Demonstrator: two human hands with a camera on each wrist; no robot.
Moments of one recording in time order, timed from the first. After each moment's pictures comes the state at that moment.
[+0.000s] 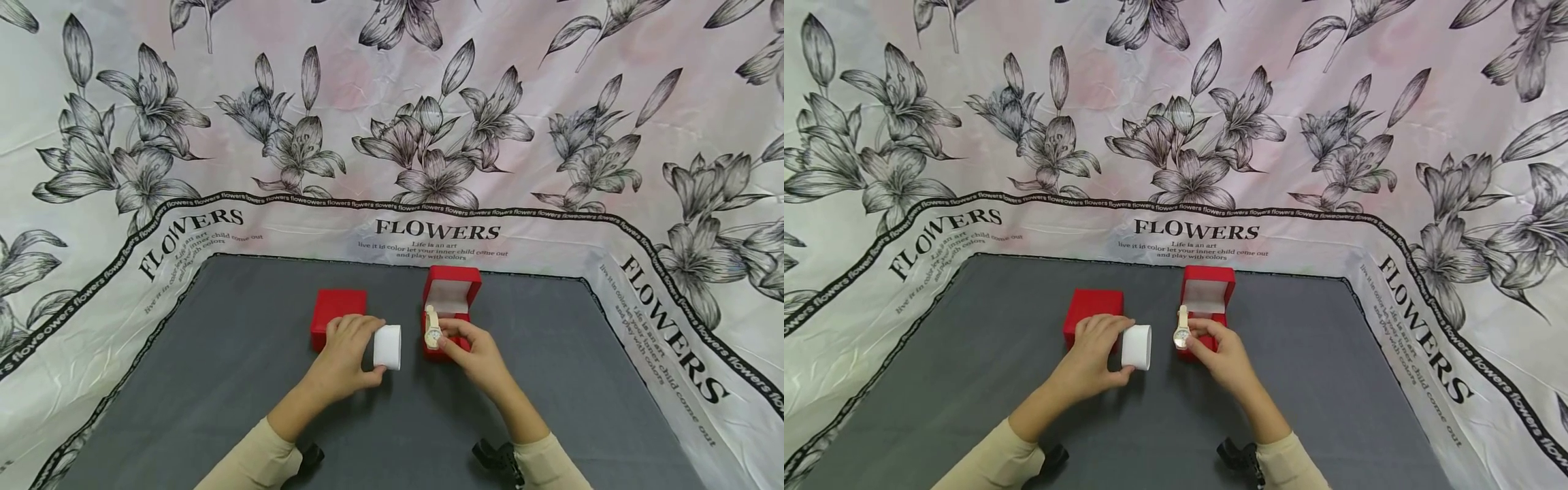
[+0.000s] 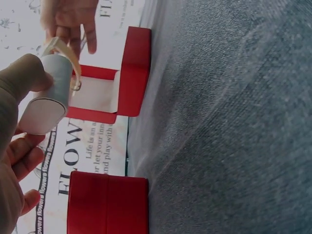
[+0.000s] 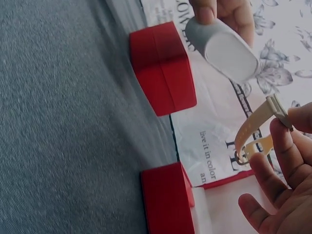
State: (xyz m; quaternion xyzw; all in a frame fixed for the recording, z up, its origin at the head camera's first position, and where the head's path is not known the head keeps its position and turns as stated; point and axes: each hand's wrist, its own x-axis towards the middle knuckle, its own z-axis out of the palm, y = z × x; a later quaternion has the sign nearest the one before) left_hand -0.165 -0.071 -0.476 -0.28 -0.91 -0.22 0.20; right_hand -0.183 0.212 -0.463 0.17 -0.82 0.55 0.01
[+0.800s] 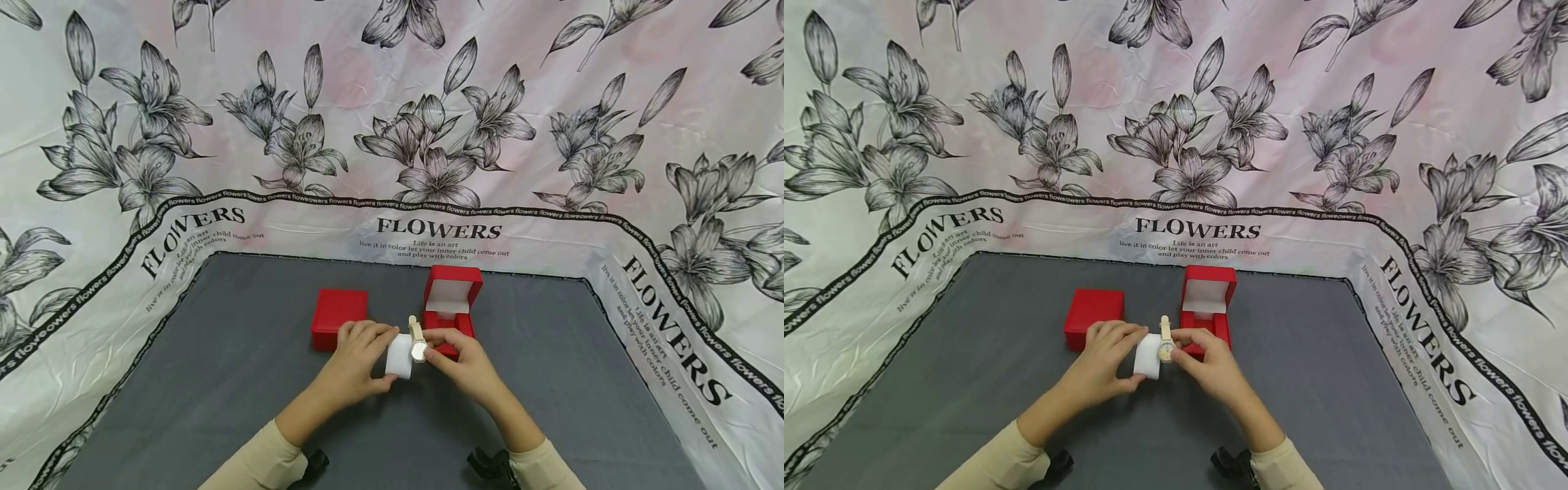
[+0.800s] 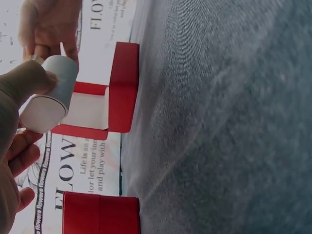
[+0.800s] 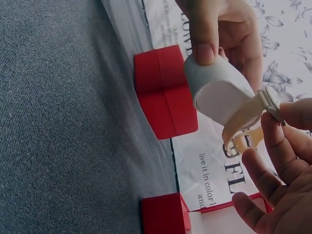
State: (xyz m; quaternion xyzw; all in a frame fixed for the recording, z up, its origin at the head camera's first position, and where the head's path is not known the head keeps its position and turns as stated) left_hand -0.158 -0.058 -0.481 -0.33 -0.90 -0.18 0.23; right_hand -0.168 0.196 -0.463 0.23 -0.82 0.53 0.01
